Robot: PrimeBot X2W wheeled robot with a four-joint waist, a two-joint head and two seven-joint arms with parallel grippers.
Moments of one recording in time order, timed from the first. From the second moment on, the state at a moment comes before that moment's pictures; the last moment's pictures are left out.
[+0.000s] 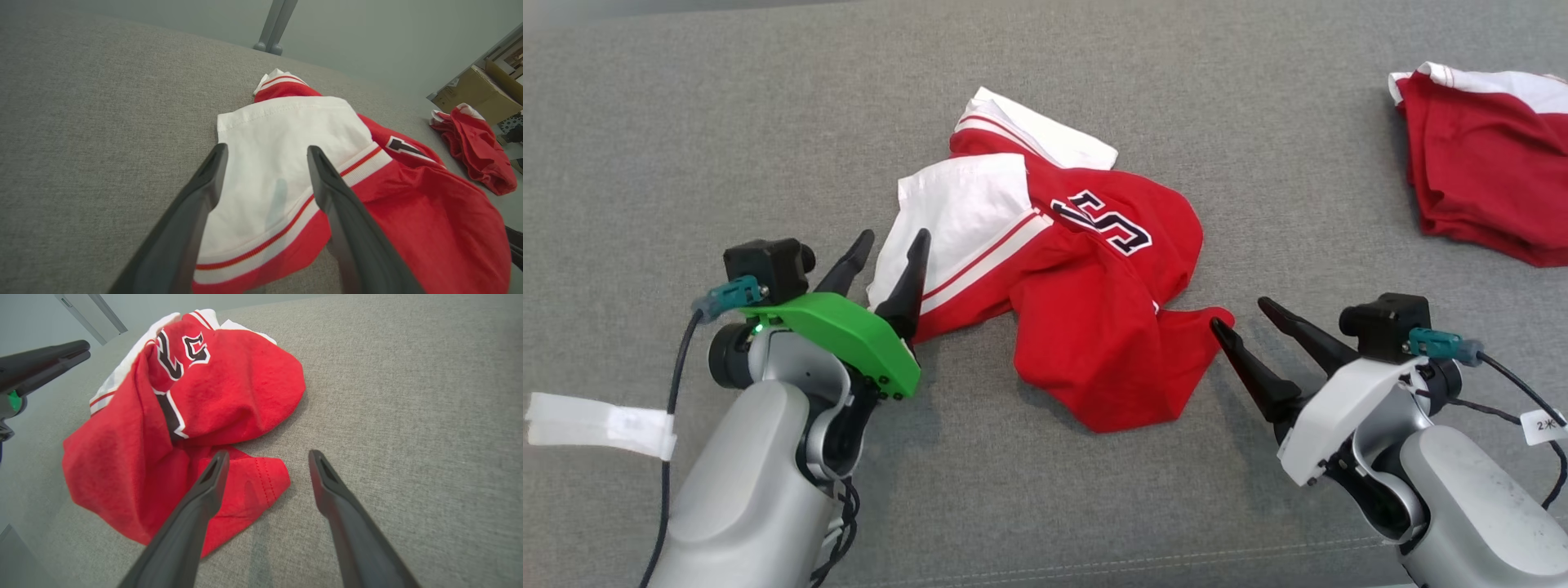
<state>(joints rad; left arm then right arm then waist) -0.46 0.08 -0.41 0.36 -0.69 0.00 0.00 -0.19 -0.31 0.47 0.14 0.54 0.10 0.04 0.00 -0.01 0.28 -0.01</state>
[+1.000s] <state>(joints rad) -0.49 0.08 -0.38 0.47 -0.84 -0.03 0.16 -0.28 -0.25 0.57 0.27 0.56 0.12 0.06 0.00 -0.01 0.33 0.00</state>
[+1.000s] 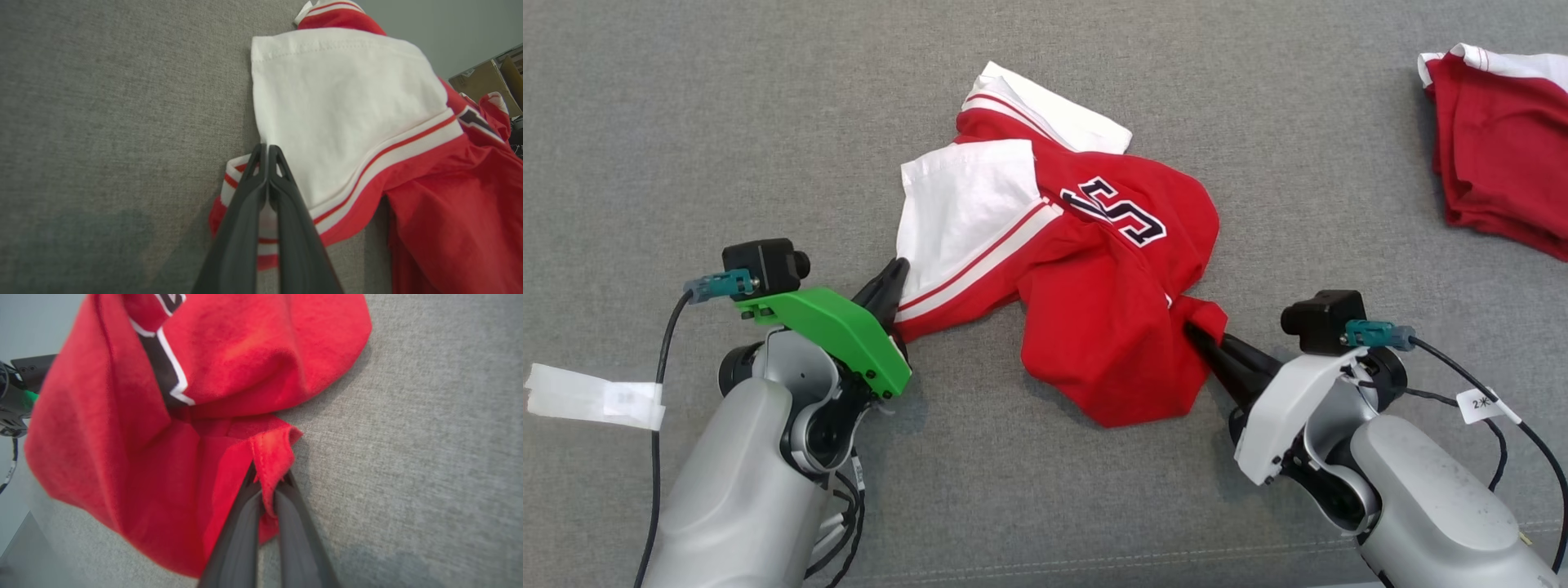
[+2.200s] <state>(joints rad) -0.27 0.16 -0.40 0.25 -0.86 -0.09 0.08 -0.15 -0.32 0.31 0.21 0.81 0.11 -0.11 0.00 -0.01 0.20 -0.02</state>
